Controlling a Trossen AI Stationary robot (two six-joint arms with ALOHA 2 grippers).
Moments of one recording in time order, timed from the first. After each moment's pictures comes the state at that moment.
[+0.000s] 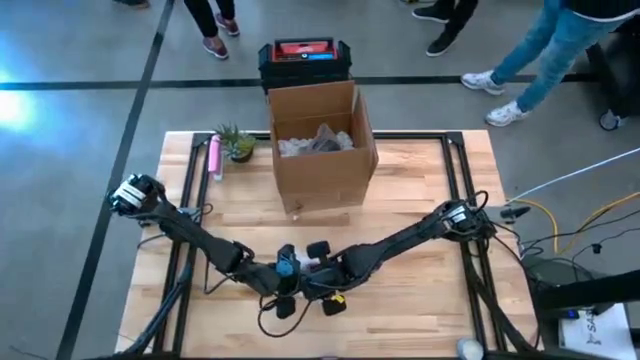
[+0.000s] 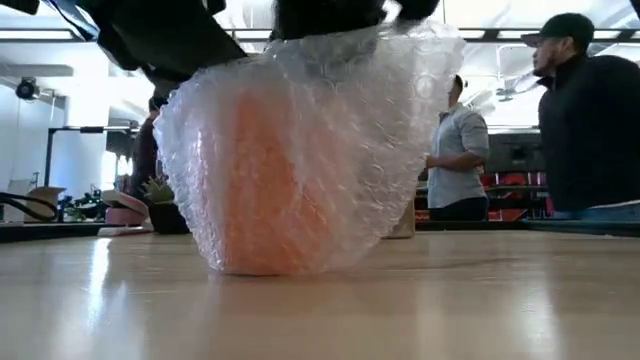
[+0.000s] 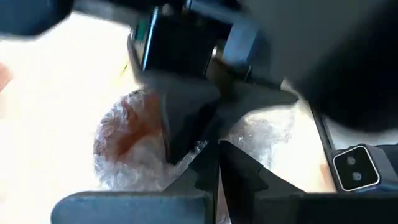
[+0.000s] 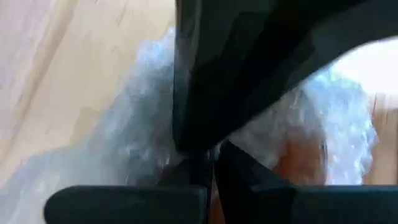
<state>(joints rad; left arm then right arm) -0.53 1.64 0.84 0.17 -0.36 -0.59 0.37 2.22 1.87 -0.81 0.17 0.00</state>
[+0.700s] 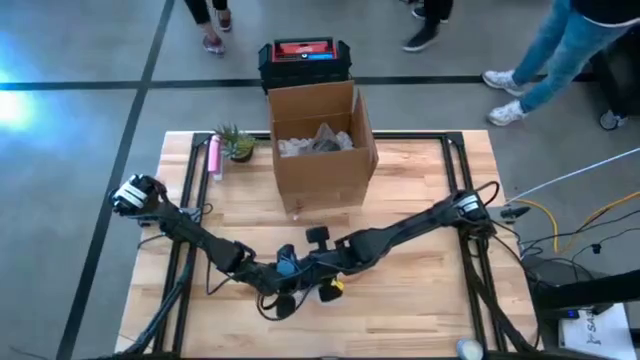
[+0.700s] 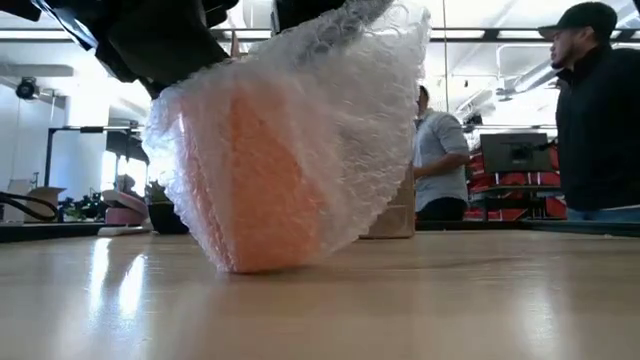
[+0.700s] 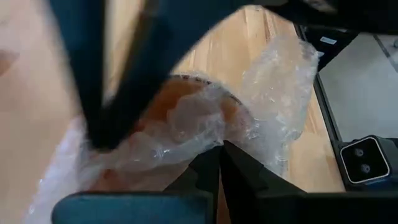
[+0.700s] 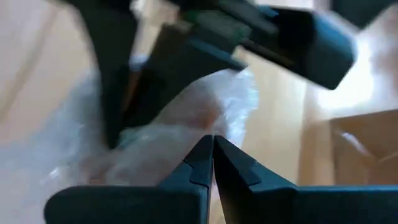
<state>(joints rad) -0.53 1.61 0.84 0.17 -0.34 -0.59 0.33 2.14 1.76 -0.67 0.21 -0.04</state>
